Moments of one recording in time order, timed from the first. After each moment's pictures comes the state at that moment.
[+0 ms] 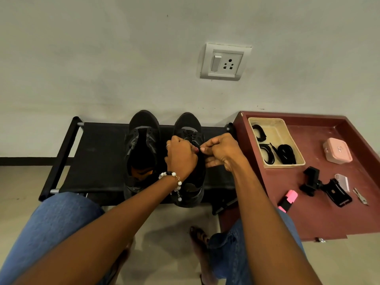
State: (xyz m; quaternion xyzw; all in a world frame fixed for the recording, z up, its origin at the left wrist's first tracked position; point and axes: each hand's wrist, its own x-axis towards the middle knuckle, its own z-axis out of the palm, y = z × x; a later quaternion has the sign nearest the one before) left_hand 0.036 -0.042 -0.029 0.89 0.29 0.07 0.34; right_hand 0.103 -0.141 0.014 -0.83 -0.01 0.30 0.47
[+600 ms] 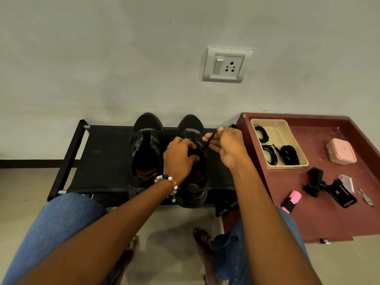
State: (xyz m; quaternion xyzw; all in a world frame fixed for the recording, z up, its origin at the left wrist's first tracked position) left_hand 0.023 -0.027 -0.035 0.91 0.23 0.11 0.33; right_hand 0.106 -0.129 0.020 -0.70 0.07 0.21 0.68
